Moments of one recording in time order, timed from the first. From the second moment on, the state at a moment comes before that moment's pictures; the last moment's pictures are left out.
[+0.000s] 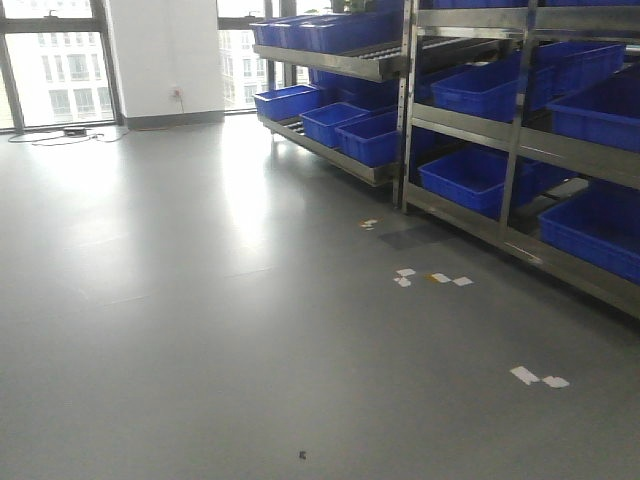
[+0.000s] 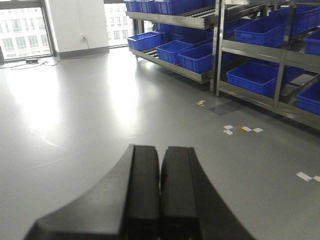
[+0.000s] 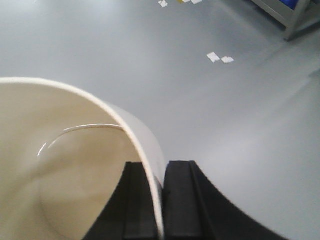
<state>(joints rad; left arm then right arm) -0.14 -0.01 0.01 0.00 0.13 0.02 -0.01 0.49 -0.61 -0.01 0.77 0.13</state>
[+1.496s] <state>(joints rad) -0.14 -0.01 0.01 0.00 0.13 0.02 -0.01 0.49 -0.61 -0.01 0.77 0.13</state>
